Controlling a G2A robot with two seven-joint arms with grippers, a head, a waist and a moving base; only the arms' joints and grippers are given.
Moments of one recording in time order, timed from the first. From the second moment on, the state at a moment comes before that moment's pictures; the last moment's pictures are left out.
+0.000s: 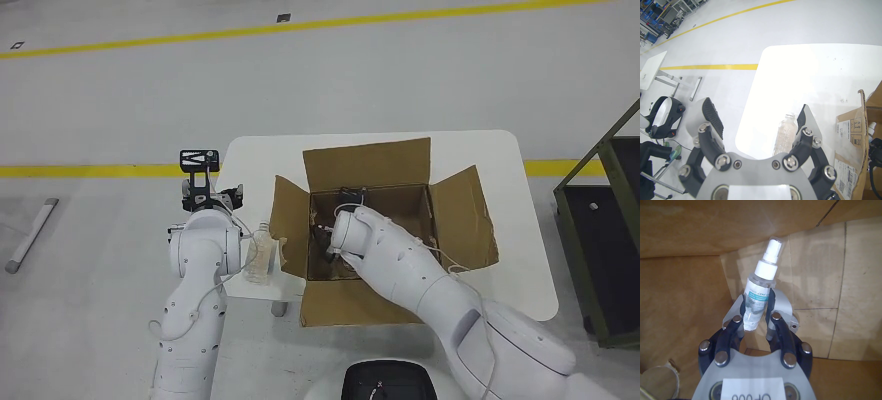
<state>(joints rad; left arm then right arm) 0.92 -1.28 -1.34 -1.70 1.67 0.20 -1.01 -0.41 -1.83 0.69 -0.41 -0.29 0.65 0.49</state>
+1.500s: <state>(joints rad) 0.92 -1.28 -1.34 -1.70 1.67 0.20 -1.01 -0.54 -1.70 0.74 -0.79 -0.62 0.77 0.68</state>
